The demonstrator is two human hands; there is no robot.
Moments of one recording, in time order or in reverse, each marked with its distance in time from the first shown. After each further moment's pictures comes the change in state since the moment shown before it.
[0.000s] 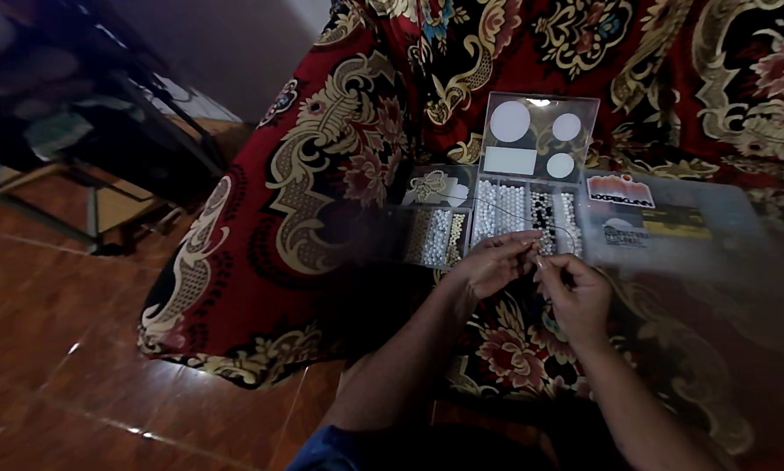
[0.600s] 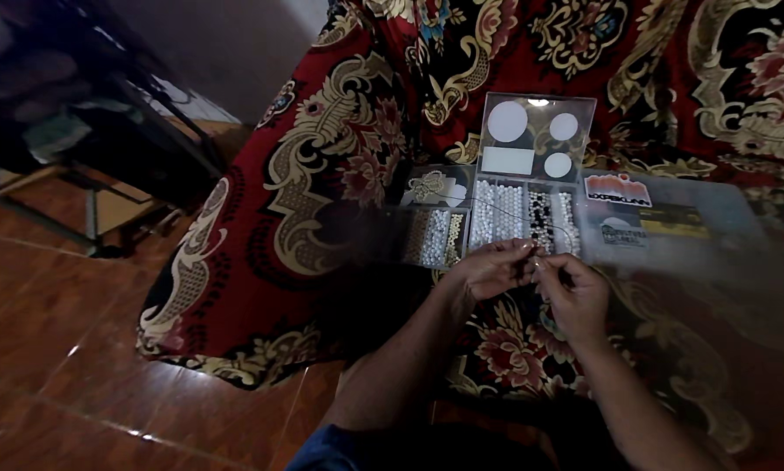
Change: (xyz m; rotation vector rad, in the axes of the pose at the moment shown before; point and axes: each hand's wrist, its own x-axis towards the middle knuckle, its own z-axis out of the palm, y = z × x) left_hand 0.002 -0.006 -0.007 -0.055 -0.130 -0.099; right_hand 0.000 0.000 -0.001 0.046 -0.018 -0.001
